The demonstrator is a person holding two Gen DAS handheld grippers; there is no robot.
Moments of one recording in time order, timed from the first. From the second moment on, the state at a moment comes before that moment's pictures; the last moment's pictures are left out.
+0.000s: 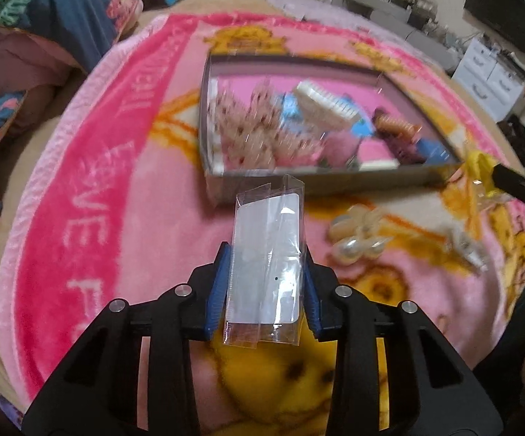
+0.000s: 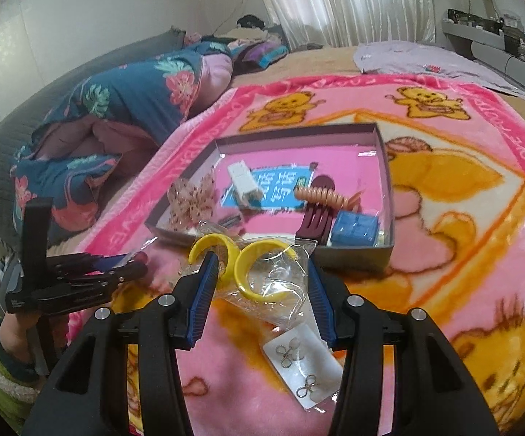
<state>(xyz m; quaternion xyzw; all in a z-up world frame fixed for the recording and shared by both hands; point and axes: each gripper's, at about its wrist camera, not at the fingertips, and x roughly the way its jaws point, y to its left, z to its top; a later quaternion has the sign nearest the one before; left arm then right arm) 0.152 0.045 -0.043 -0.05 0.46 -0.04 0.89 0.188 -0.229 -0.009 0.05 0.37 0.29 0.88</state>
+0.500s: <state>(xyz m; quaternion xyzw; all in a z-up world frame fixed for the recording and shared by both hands) 0.171 0.028 0.016 -0.06 0.40 -0.06 0.91 0.199 -0.270 0.024 0.08 0.32 0.24 0.91</state>
